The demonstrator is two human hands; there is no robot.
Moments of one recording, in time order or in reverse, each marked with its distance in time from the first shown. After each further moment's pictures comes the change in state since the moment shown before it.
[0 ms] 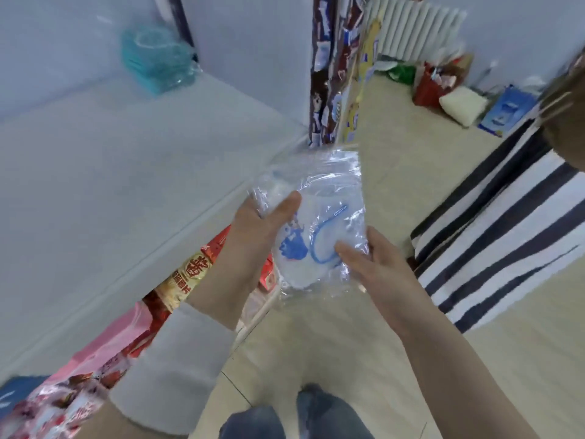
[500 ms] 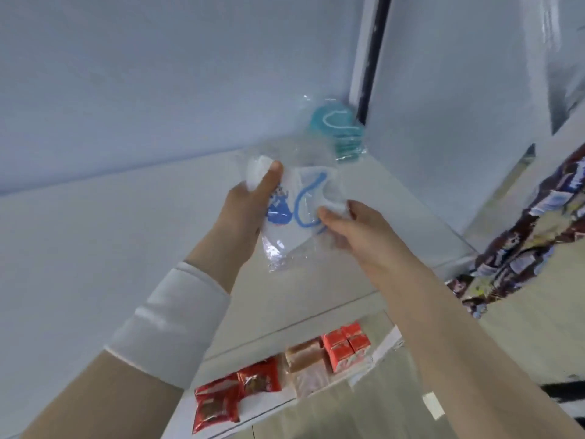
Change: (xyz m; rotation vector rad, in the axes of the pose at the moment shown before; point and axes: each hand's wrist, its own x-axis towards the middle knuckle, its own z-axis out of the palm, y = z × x) left_hand 0.059 0.101 -0.156 -0.054 0.548 0.184; right_hand 0.149 -0.098 0.196 -0.198 -0.476 -0.096
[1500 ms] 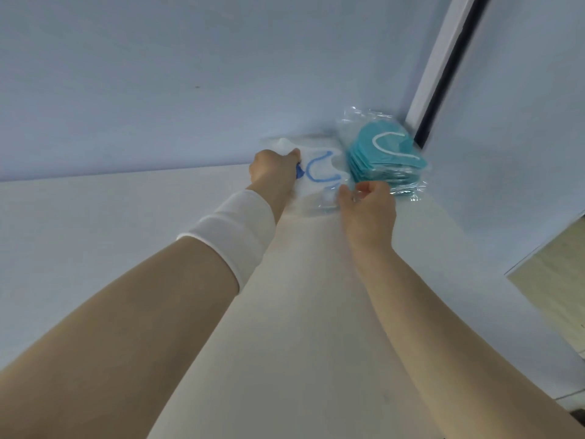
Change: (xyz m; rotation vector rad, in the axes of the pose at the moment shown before) left_hand 0.195 -0.010 0.014 0.259 0.362 -0.119; right_hand 0.171 0.015 0.039 -0.393 0.448 -0.240
